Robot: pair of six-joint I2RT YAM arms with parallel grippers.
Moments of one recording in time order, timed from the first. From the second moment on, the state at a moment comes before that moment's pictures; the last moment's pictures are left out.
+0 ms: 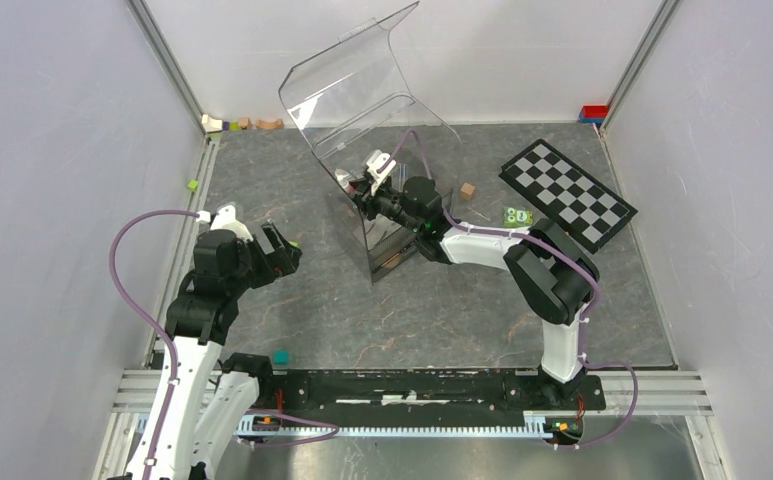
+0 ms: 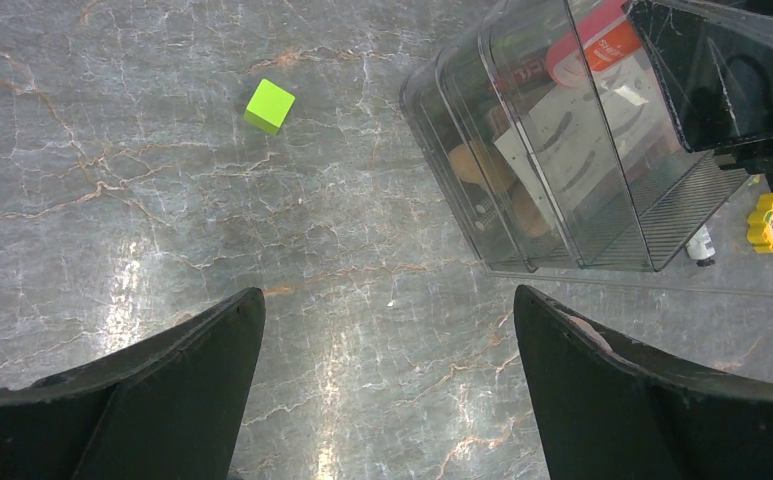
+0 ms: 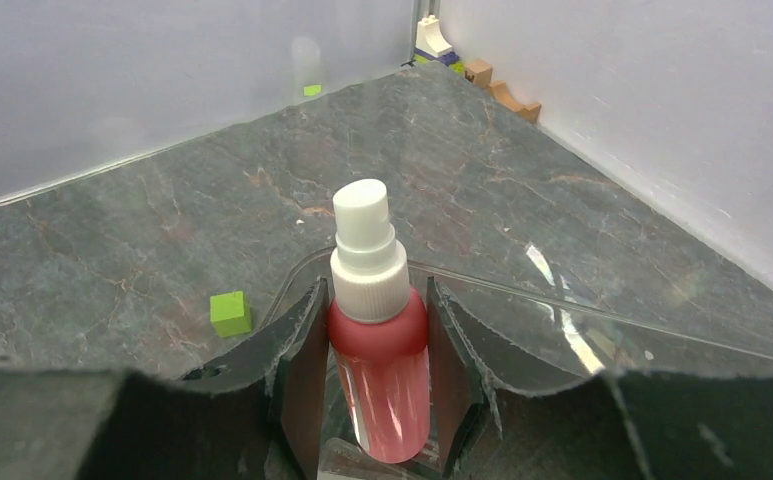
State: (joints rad) left arm -0.11 0.63 0.75 -0.70 0.06 -0.47; right arm 0.77 1.93 1.17 0.80 -0.22 -0.04
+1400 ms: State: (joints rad) left arm -0.11 0.63 0.75 -0.70 0.06 -0.47; right arm 0.77 1.69 1.11 0.72 -0.18 -0.14
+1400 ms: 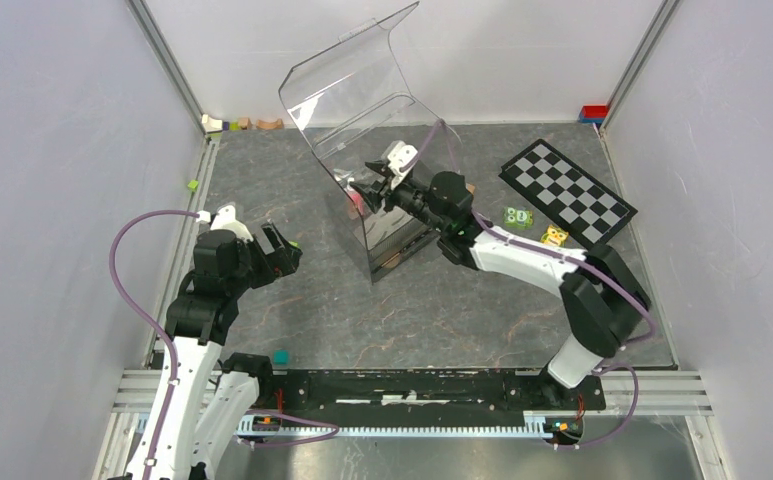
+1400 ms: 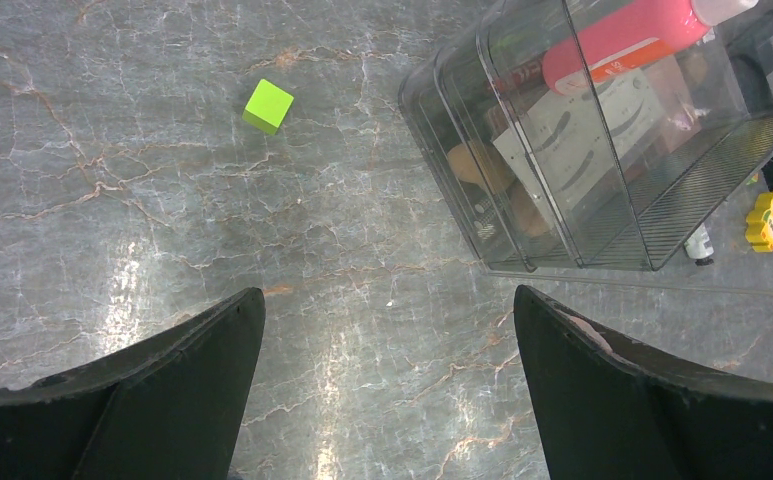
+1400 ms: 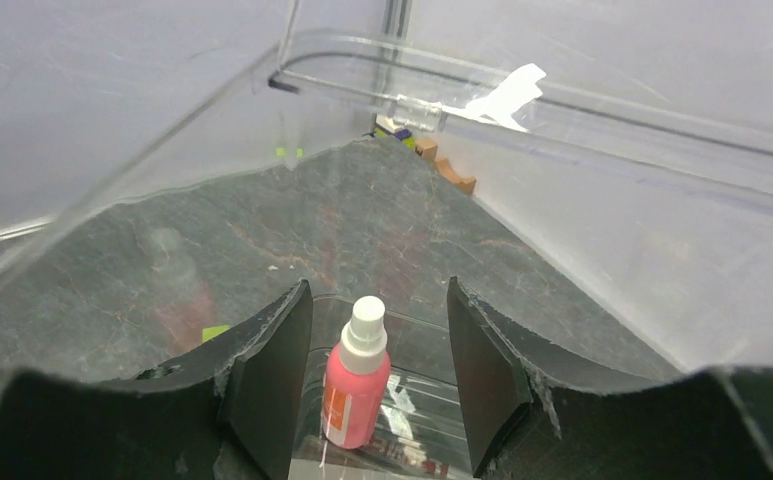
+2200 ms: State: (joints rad) left arm -0.11 0.64 0.75 -0.70 0.06 -0.47; right arm 0.76 0.88 0.64 0.16 0.20 -0.01
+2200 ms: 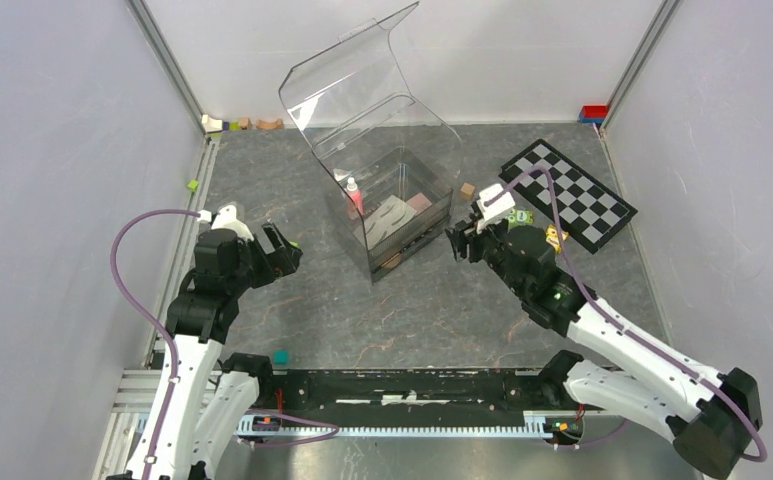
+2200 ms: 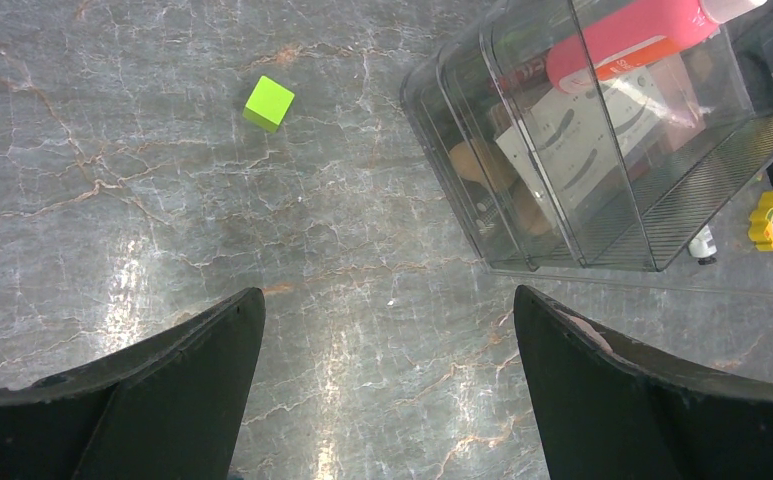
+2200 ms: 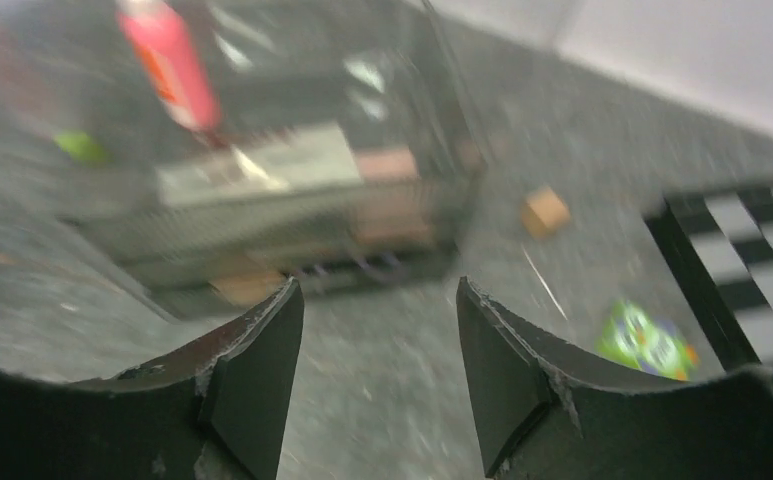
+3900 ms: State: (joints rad) left arm -0.11 0.64 0.75 -0.70 0.06 -0.47; right arm 0.47 1.15 0.45 -0.24 -0.12 0.10
